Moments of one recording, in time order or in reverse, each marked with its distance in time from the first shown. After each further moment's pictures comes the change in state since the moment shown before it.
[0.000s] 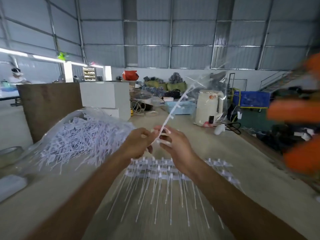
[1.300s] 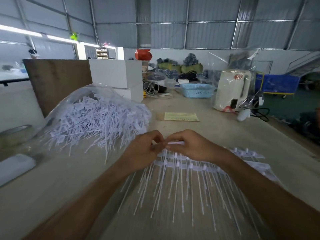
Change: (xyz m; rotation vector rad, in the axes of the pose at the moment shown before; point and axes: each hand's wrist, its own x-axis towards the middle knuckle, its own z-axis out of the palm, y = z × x) left_hand -0.005 -0.074 0.002 0.400 -0.047 0.246; right_hand 0.032 0.049 -0.029 -0.841 -0.543 -0.184
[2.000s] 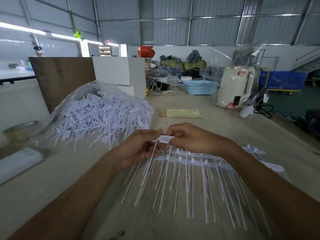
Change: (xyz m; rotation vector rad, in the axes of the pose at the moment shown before) left_hand -0.012 -0.001 -0.016 -1.043 -0.254 -0.343; right_hand -0.004 -0.024 -0.009 0.118 -0.098 0.069
